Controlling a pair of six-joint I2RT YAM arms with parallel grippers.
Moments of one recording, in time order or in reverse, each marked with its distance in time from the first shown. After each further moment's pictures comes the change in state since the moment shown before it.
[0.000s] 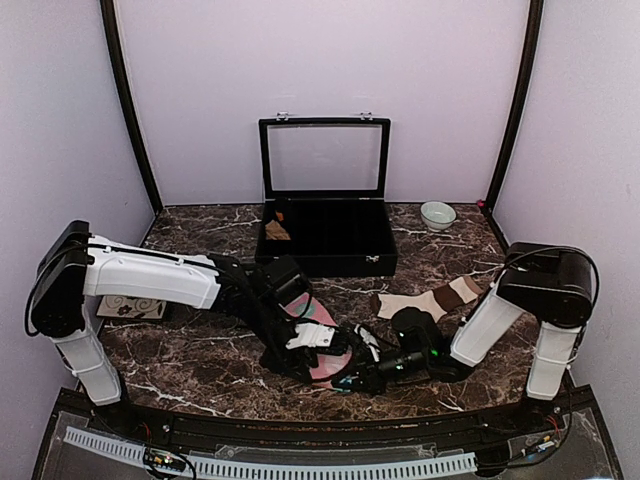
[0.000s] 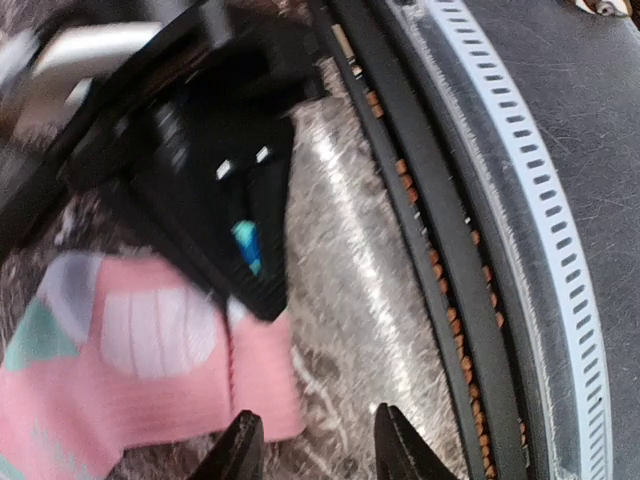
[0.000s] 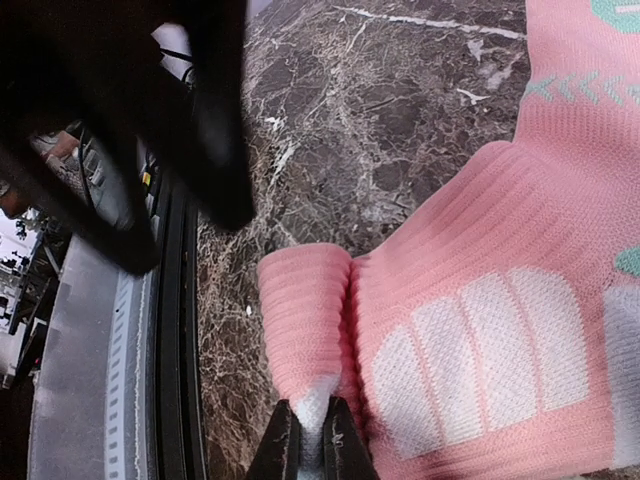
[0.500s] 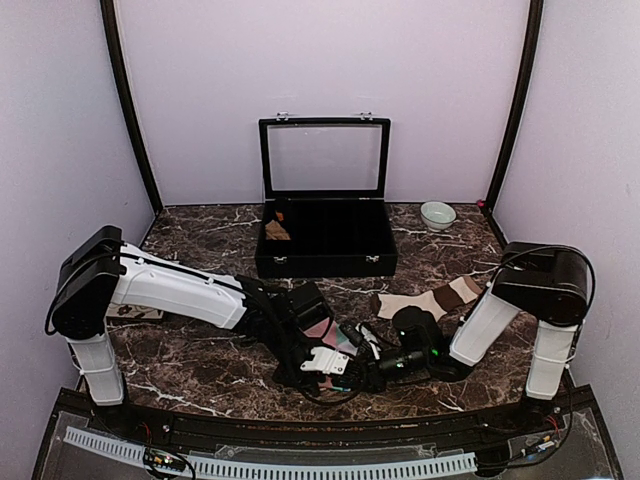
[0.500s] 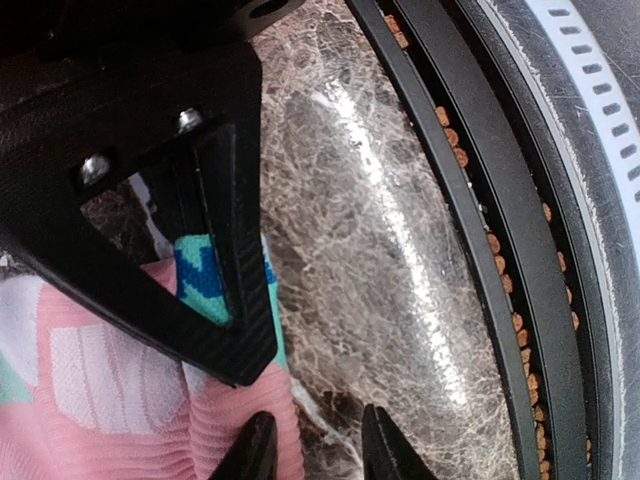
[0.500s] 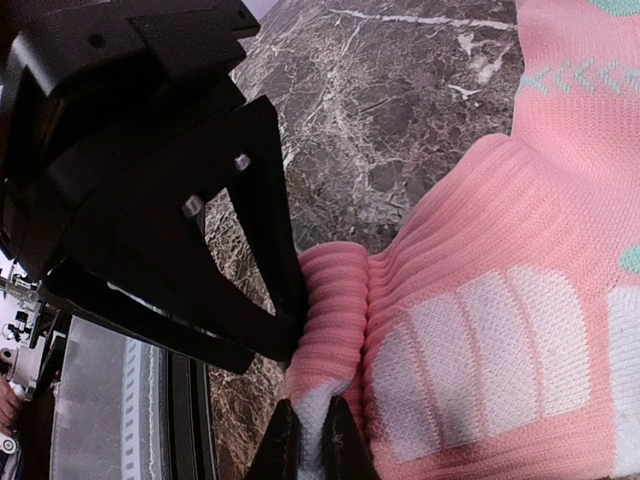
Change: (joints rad) left arm -0.116 0.131 0.038 0.058 -0.166 0.044; right arm -0.019 0.033 -0.002 0.043 -0.037 0.070
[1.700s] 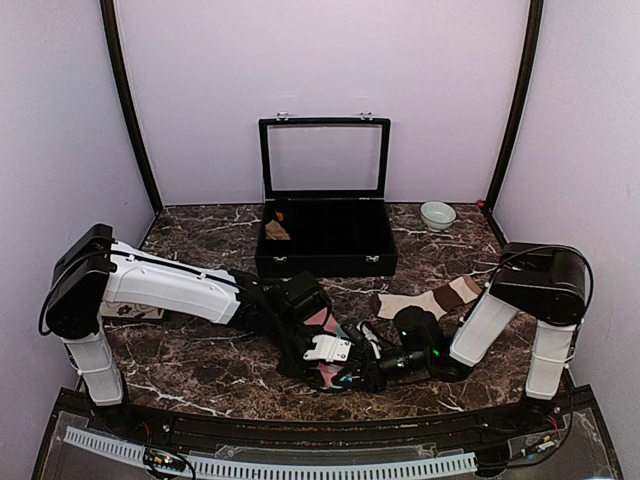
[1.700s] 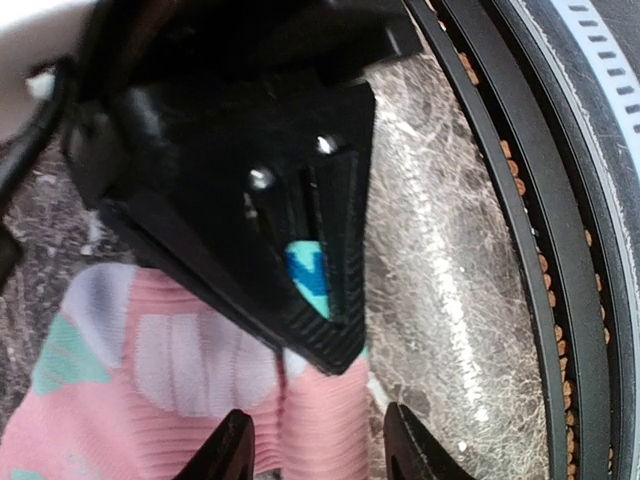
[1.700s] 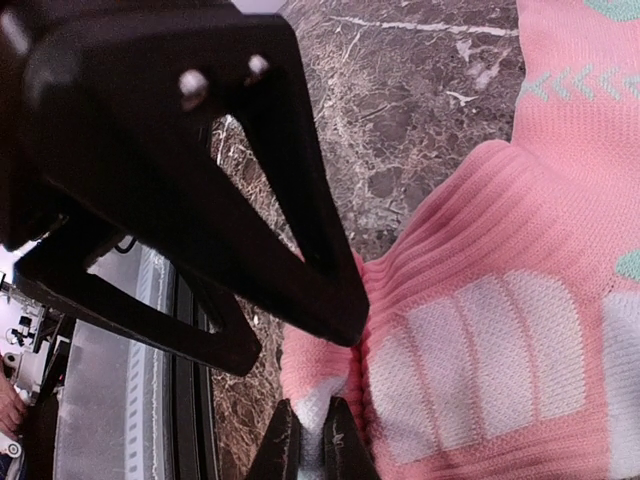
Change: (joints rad) left arm 0.005 -0.038 0.001 0.062 -0.051 -0.038; right arm -0.005 0.014 -0.007 0.040 -0.004 0.020
